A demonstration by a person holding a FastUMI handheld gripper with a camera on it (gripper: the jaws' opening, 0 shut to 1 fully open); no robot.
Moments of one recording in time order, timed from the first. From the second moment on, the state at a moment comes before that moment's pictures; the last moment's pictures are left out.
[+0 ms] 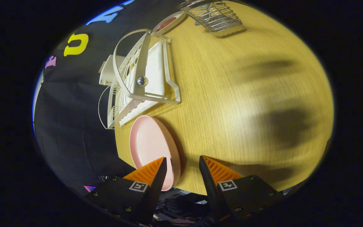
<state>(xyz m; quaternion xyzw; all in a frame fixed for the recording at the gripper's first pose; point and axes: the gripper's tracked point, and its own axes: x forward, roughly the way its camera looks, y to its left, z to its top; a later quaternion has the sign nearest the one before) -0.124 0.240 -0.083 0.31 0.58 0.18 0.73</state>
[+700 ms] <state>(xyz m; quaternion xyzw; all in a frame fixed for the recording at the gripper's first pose) -0.024 0.122 0.056 0.24 0.28 0.05 0.93</state>
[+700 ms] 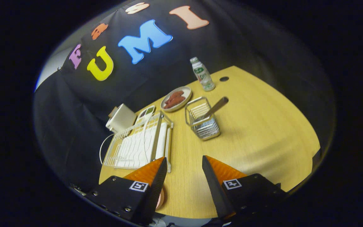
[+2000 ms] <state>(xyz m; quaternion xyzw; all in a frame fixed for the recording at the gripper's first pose) 0.107 0.066 0.047 0.35 0.22 -0.08 0.91</state>
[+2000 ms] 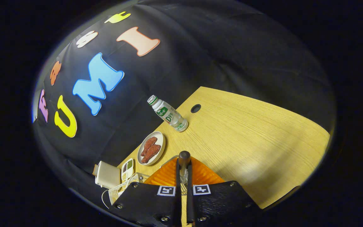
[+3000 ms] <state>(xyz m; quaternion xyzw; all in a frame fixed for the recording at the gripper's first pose) 0.031 0.155 0.188 0.16 0.17 0.08 0.97</state>
